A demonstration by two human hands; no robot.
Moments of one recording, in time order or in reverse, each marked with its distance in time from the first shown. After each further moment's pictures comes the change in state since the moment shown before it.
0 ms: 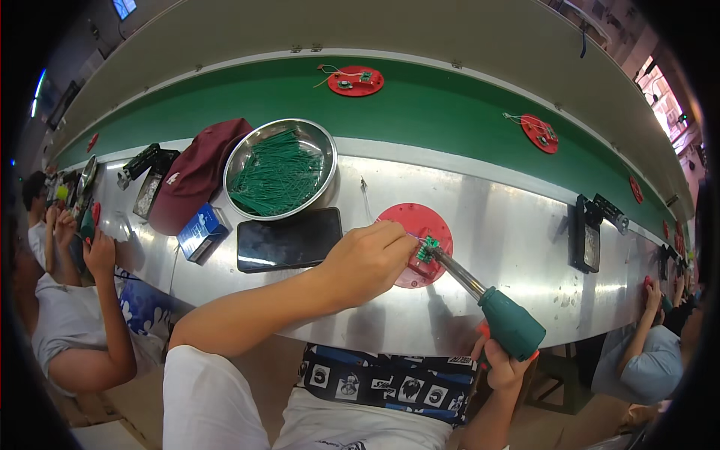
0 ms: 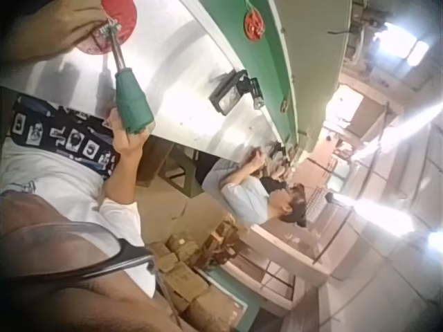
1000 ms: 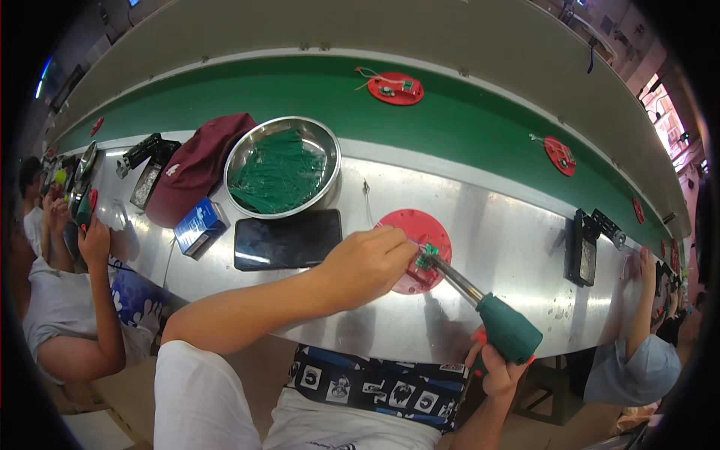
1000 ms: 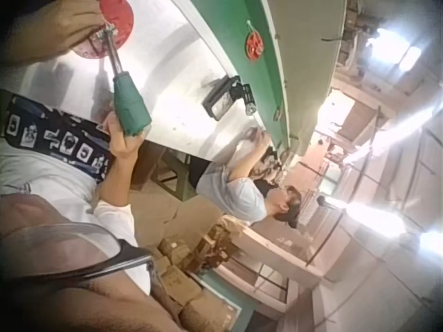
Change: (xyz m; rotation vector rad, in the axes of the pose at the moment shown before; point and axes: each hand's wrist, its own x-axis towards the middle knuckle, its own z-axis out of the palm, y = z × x) left_hand 0.001 -0.005 0.000 0.017 -0.025 0.026; right_hand 0.007 -0.006 0.000 0.051 0.020 0.108
